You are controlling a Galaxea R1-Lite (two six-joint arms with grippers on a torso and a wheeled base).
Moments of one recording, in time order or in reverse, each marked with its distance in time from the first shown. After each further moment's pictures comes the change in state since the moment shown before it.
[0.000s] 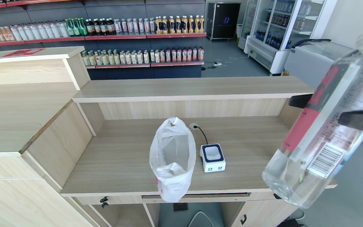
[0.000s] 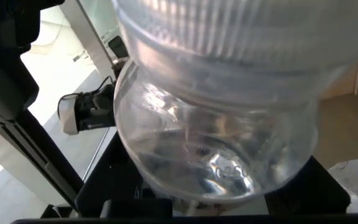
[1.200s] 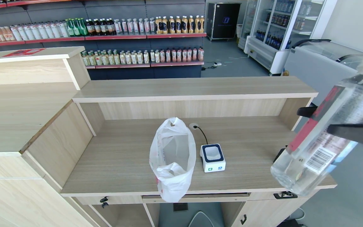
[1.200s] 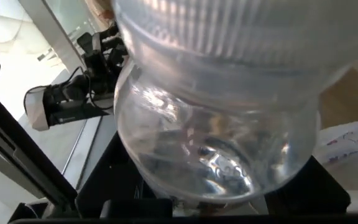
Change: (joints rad) left arm 0.000 0.000 0.000 0.000 0.000 0.000; right arm -0.216 -0.015 0.110 0.076 0.006 -0.192
